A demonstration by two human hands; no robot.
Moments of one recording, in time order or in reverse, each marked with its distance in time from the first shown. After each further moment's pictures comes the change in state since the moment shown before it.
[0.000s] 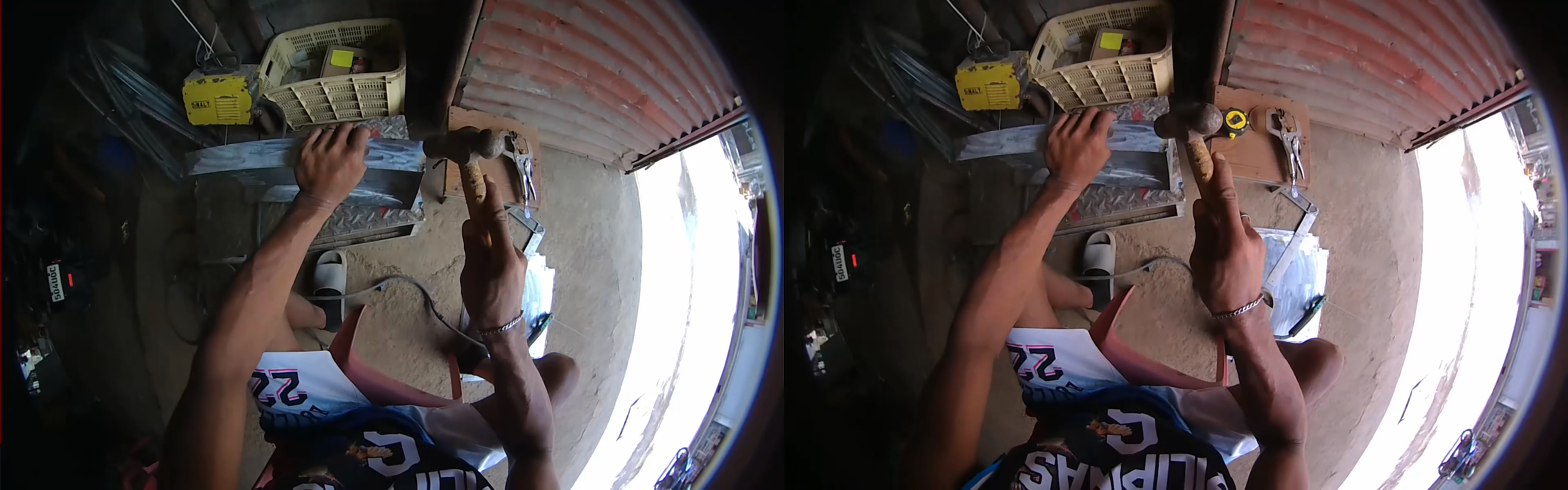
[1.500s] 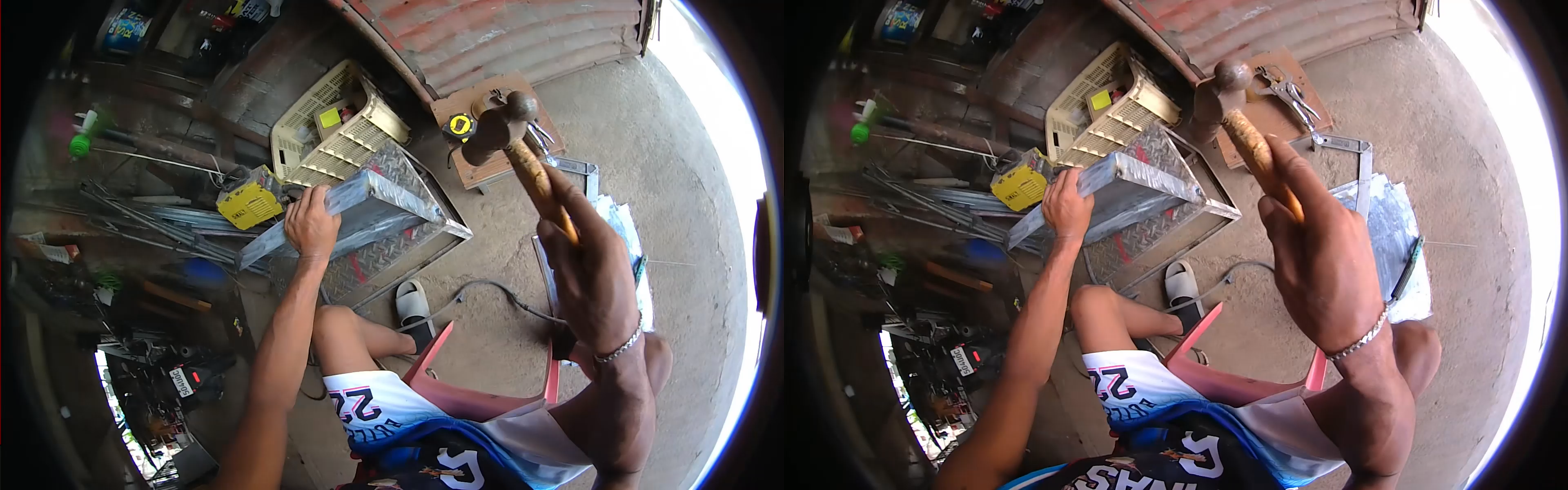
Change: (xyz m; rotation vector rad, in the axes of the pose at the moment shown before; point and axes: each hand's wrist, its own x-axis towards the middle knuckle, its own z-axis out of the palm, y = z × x) left_hand 0.011 0.004 -0.018 0.051 -0.283 0.054; right_hand -0.035 0.038 -0.137 0.309 0.034 0.289
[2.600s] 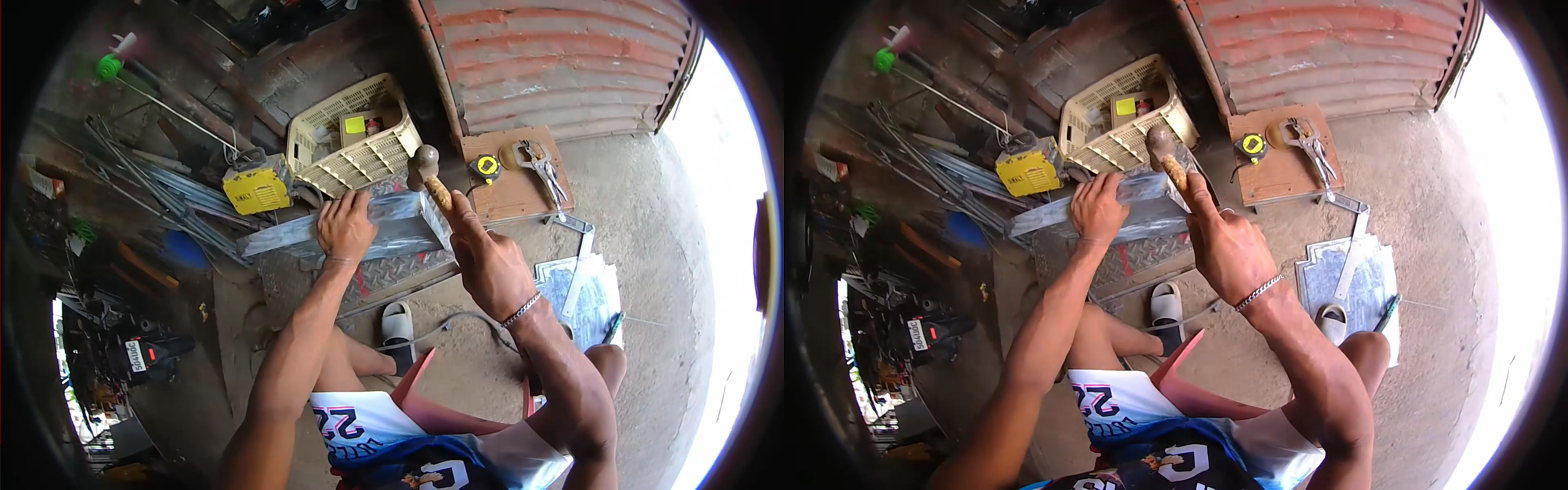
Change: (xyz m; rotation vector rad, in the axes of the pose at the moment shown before) left_hand -0.002 -0.002 0.006 -0.093 0.071 -0.071; right_hand 0.058 0.009 0.135 -0.315 -0.246 -0.346
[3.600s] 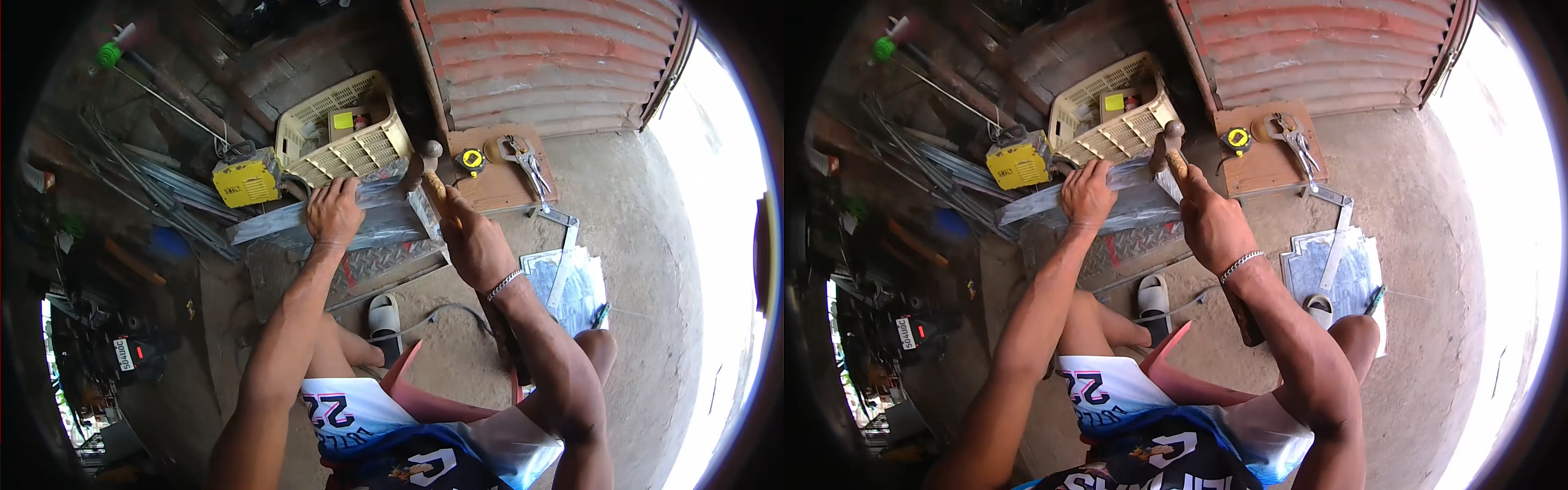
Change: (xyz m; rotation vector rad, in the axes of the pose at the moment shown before) left_hand 0.000 0.000 0.001 0.015 -0.007 -0.006; right_hand -0.005 0.002 0.007 0.149 0.067 0.127
